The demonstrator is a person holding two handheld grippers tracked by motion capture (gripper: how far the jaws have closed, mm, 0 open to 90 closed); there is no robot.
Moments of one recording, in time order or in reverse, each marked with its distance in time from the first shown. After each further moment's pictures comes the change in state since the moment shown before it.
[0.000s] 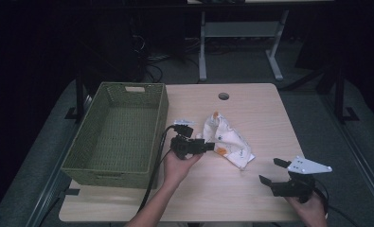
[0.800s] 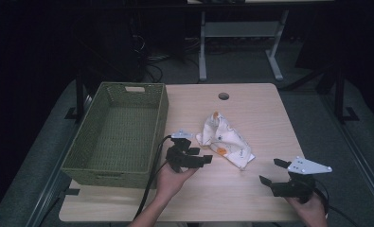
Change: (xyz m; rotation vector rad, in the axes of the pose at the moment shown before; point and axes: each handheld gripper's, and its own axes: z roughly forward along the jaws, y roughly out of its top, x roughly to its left) left arm -0.014 -0.030 -0.020 0.022 0.022 0.099; right arm 0.001 -0.001 -0.001 0.006 -0.006 -0.001
